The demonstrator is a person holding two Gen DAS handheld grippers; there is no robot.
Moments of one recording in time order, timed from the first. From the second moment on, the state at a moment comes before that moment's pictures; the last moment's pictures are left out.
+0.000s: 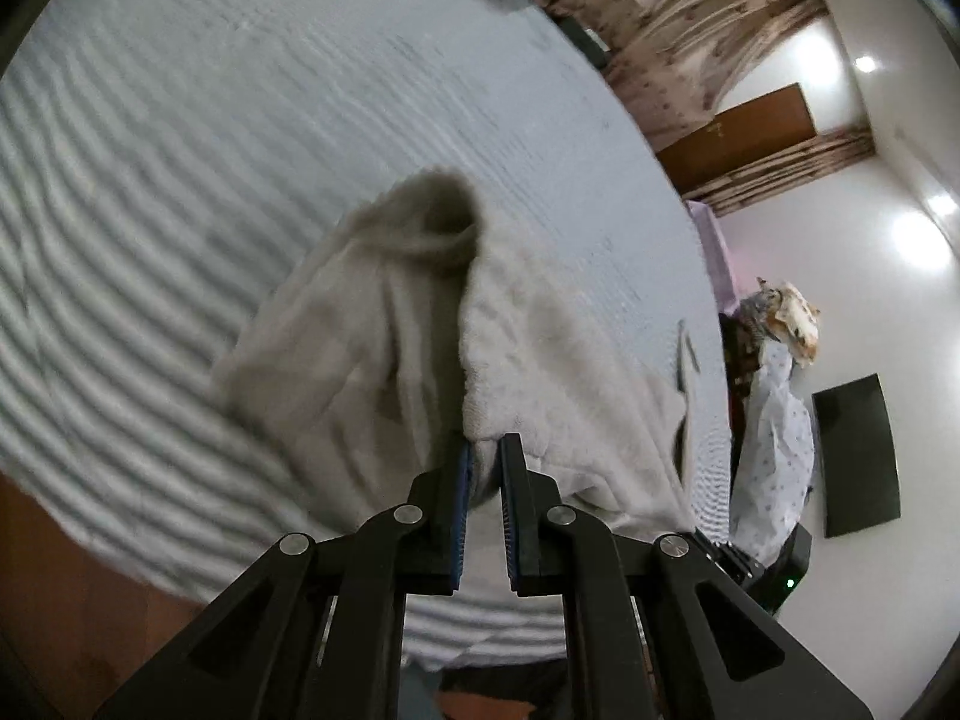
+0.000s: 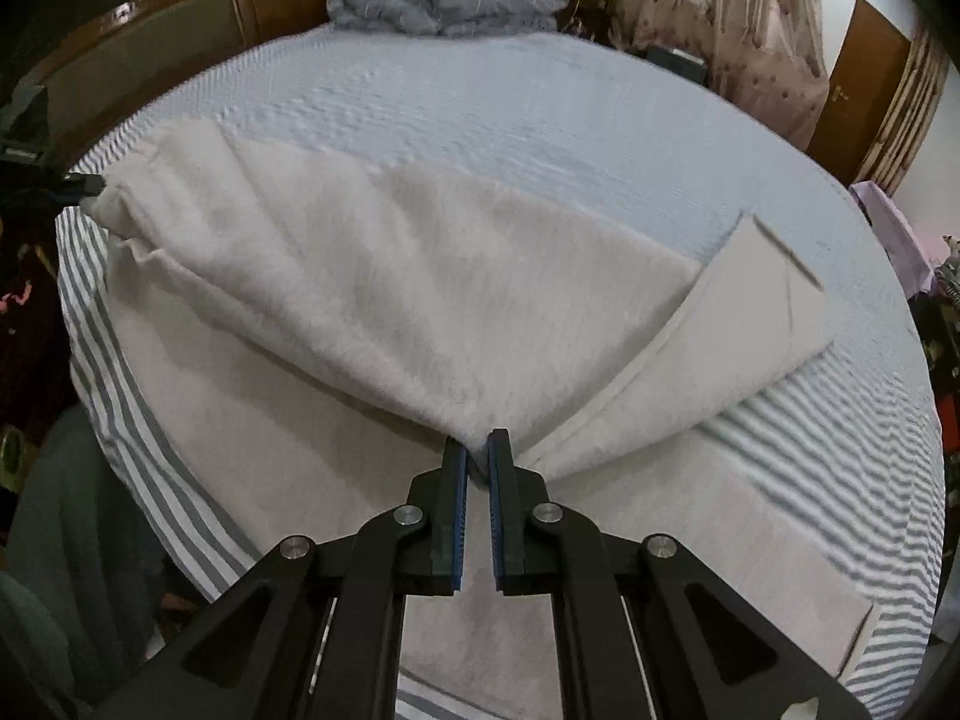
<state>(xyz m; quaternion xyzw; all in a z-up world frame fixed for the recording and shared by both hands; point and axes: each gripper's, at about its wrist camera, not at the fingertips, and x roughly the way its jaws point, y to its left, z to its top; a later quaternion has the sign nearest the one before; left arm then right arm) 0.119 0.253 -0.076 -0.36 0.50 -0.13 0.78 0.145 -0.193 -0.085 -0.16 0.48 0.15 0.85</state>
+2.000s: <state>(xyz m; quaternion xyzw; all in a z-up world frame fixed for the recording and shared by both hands) 0.102 0.247 -0.101 -0.49 0.43 -0.05 0.75 0.207 -0.263 -0.101 0.13 0.52 -0.02 0.85</state>
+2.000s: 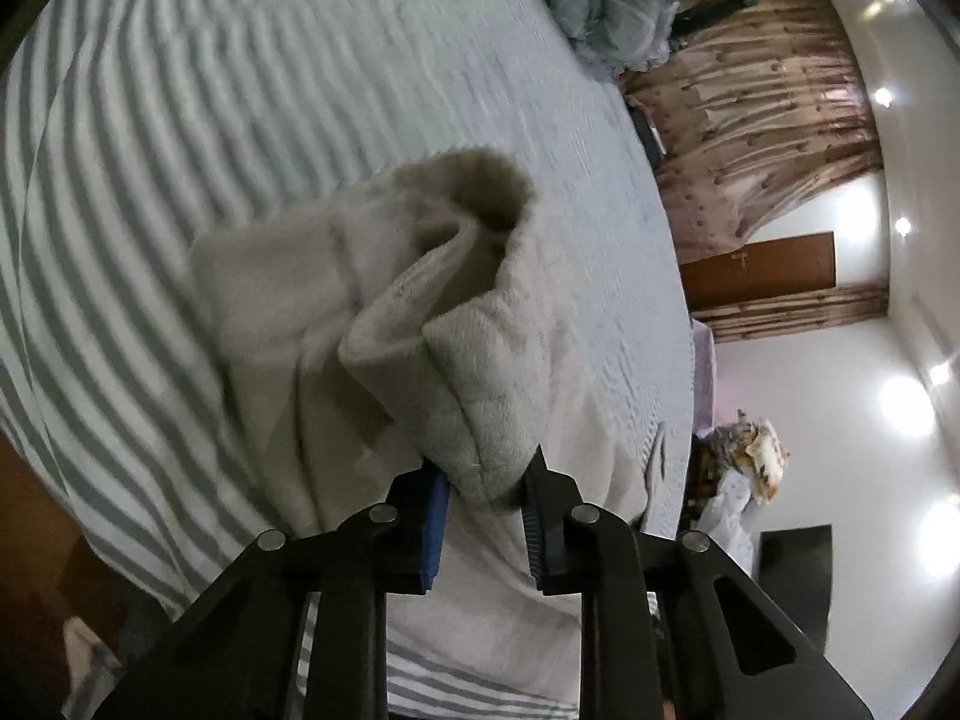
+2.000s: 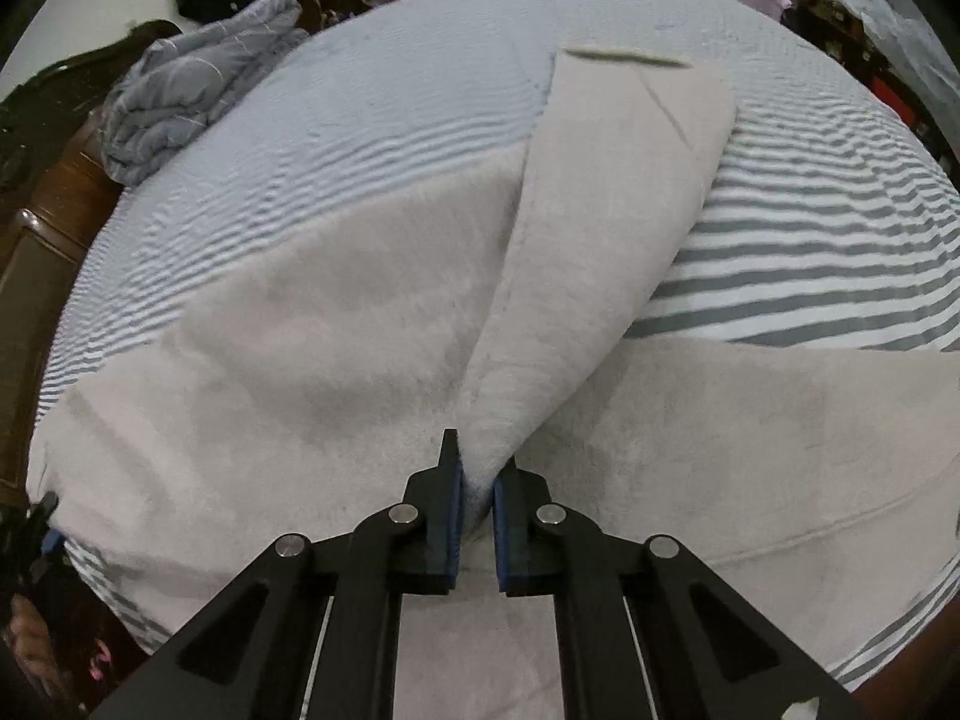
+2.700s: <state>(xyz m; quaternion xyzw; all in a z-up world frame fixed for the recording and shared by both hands) 0.112 0.276 -0.101 -0.37 0.50 -0.04 0.78 0.118 -0.211 -0.101 0.14 0.55 0.03 0.82</state>
